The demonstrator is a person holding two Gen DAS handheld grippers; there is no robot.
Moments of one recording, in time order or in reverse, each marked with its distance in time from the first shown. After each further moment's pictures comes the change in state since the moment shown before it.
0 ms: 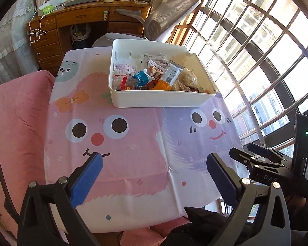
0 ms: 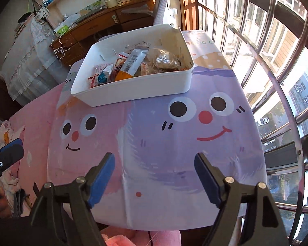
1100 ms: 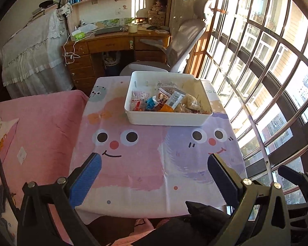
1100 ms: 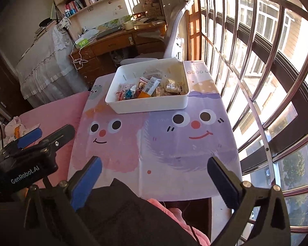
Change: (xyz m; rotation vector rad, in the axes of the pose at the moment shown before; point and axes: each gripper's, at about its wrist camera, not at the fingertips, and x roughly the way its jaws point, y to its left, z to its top) left arm -0.094 -0.096 -0.032 -0.055 -0.202 0.257; right arm -0.142 0.005 -0.032 -0.061 -0.127 0.039
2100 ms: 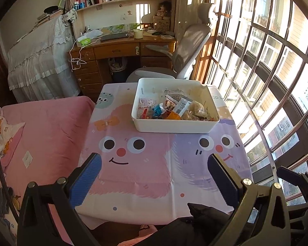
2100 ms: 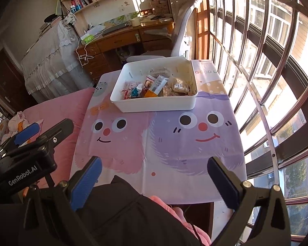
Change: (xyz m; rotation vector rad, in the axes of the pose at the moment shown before) left arm -0.001 0.000 0.007 0.000 -0.036 0.049; right arm 0.011 0.006 0.009 -0.032 0.022 0.030
